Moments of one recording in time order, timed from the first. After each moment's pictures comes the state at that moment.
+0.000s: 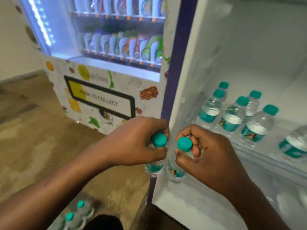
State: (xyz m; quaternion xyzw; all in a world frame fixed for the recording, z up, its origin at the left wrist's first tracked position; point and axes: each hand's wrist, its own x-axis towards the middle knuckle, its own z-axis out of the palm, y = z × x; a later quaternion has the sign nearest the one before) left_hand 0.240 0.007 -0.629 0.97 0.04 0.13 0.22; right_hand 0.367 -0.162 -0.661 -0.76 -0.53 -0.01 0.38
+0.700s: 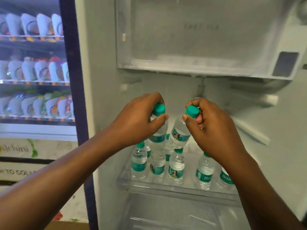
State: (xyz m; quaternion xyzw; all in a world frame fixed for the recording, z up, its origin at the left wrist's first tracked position) left_hand 0.416 -0.066 -0.498 0.92 -0.11 0.35 0.16; right_hand 0.483 -0.260 -0.522 -0.82 -0.32 -0.33 0.33
